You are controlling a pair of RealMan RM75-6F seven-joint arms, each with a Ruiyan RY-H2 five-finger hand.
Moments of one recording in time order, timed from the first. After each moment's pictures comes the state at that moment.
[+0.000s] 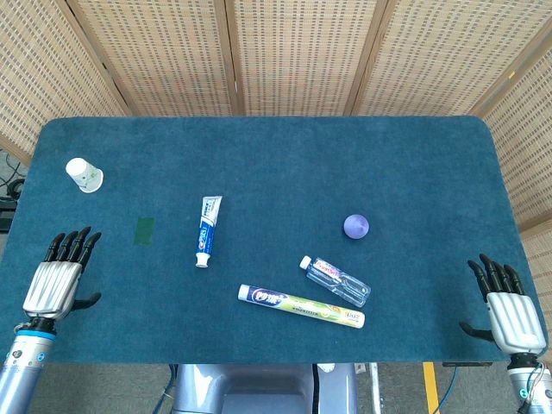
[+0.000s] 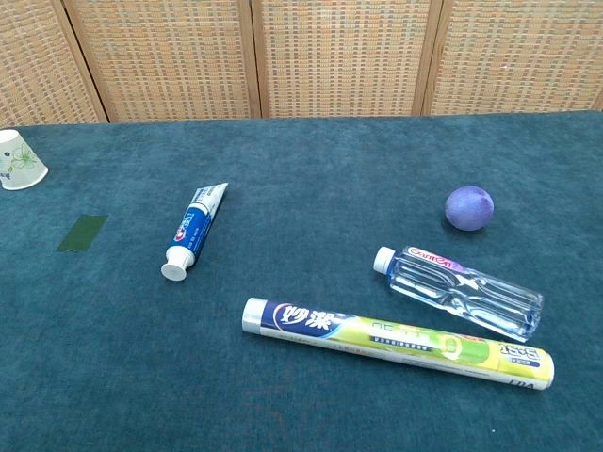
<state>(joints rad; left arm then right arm) -0.25 -1.16 -0.03 -1.82 1.30 1.33 0.43 0.08 -1.09 0.03 -1.67 -1.42 1.38 -0.11</state>
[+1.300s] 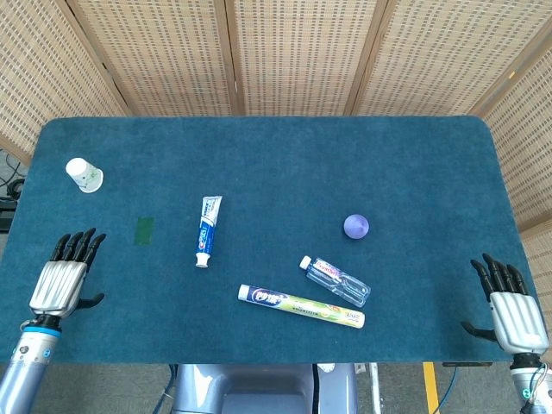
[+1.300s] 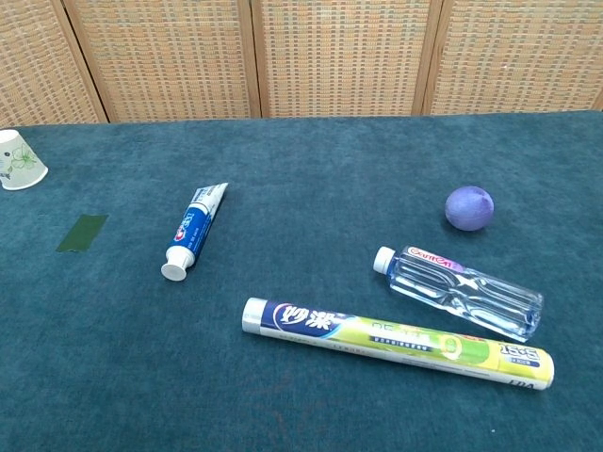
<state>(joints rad) -0.26 -1.18 -0.04 -1.78 1.27 1.29 0.44 0.08 -1.08 0.03 -1.67 -1.42 1.38 -0.10</state>
